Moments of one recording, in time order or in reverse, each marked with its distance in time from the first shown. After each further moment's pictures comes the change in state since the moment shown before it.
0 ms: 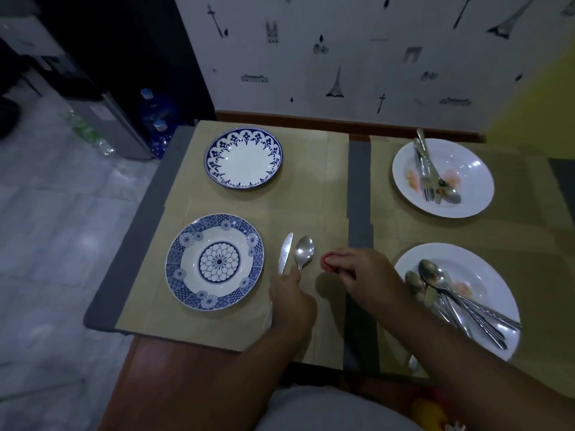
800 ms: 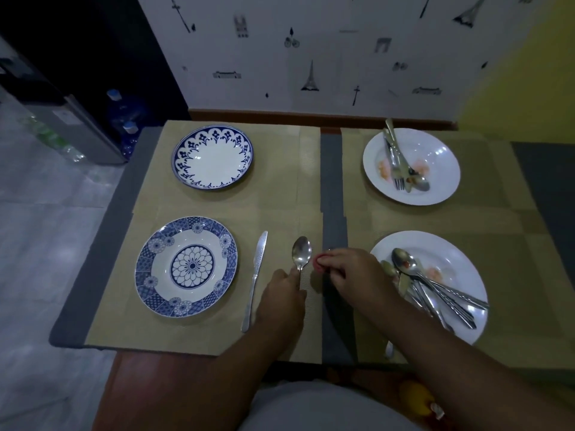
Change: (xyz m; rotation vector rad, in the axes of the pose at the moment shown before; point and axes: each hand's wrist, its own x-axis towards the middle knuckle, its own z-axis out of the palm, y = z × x) left_hand -0.010 0.020 0.006 0.219 -0.196 0.249; right_hand -0.022 0.021 -0.007 -0.004 0.026 0.143
